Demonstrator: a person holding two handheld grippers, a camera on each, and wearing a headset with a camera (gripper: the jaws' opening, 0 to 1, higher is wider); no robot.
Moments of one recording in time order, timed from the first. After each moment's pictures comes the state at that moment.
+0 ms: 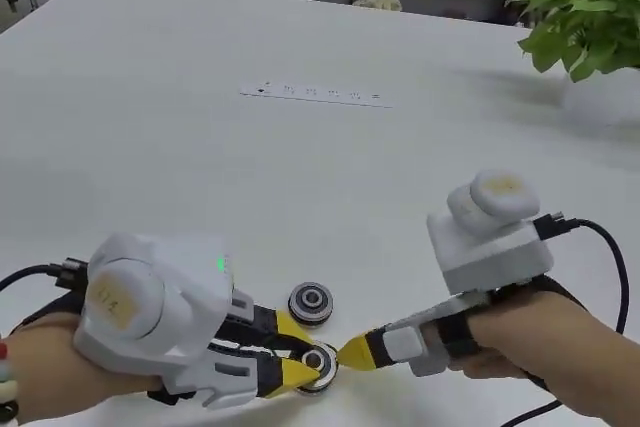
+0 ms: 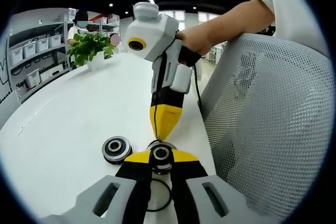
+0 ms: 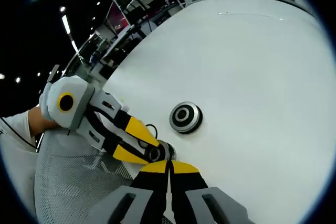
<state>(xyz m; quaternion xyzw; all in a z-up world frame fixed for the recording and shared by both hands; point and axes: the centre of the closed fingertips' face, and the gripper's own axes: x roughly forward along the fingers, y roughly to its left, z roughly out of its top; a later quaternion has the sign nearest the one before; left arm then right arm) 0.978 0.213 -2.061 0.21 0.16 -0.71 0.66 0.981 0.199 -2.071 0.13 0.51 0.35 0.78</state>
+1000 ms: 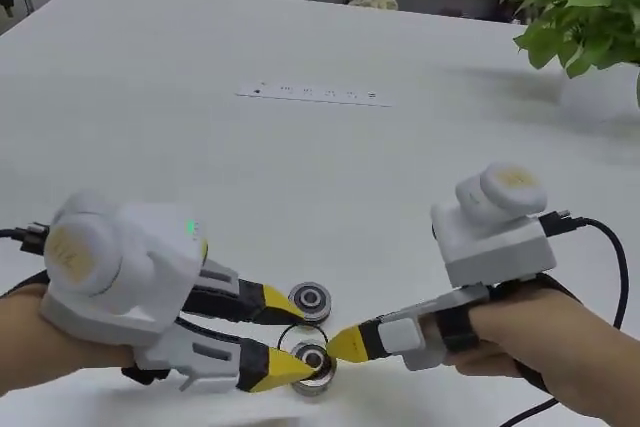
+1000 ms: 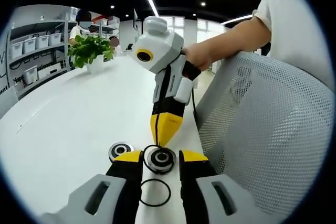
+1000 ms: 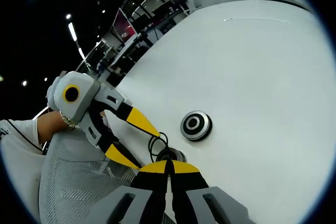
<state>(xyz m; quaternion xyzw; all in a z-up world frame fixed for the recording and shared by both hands) 0.981 0.228 -2.033 0.17 0.17 -0.73 0.65 0.982 0.210 -2.059 0.14 0.47 0.38 0.78</state>
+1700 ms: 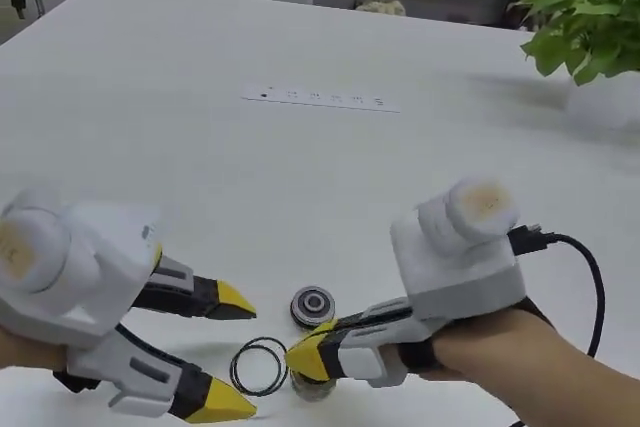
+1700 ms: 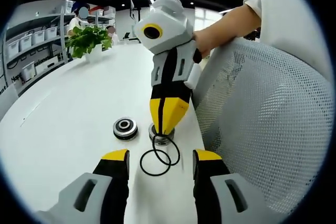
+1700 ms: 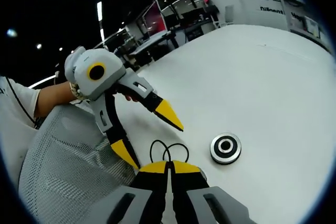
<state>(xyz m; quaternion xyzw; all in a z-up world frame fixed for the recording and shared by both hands) 0.984 0.261 -2.049 0.21 0.19 -0.72 0.63 0.981 0.254 -2.051 0.02 0.40 0.45 0.80</state>
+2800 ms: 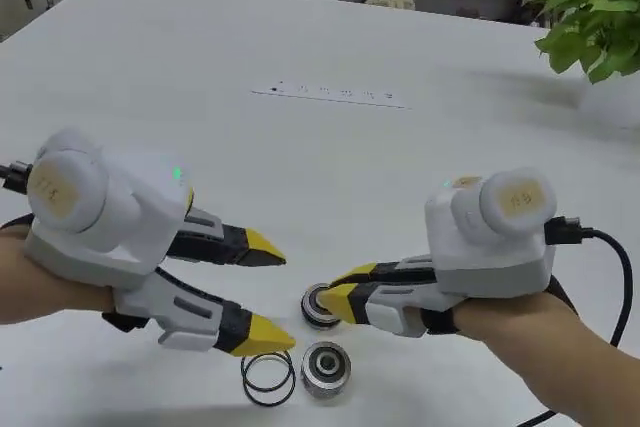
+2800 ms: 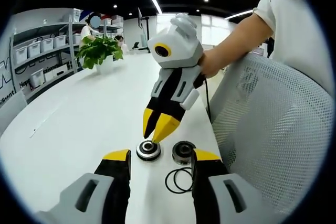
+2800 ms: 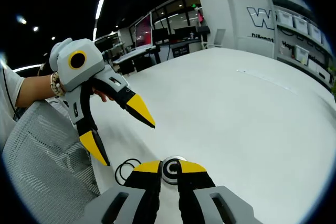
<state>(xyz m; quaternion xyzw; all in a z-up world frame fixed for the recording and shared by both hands) 1.018 0.236 -2.016 0.20 0.16 -0.70 0.67 1.042 0.208 -2.047 -0.03 0.33 0.38 0.87</state>
